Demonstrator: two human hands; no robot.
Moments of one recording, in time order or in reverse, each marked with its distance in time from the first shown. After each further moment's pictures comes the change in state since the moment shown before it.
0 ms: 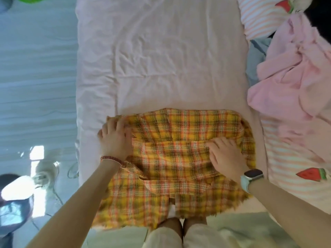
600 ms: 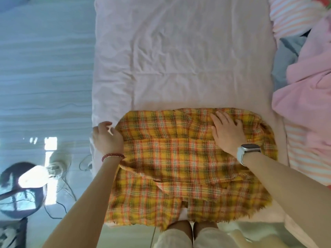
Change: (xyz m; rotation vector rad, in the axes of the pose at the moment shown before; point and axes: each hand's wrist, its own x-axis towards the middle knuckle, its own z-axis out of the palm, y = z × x) left_hand 0.016 -0.053 0.003 -0.351 0.201 -0.537; right_hand 0.095 -0.013 -0.005 -0.002 -0.295 0.232
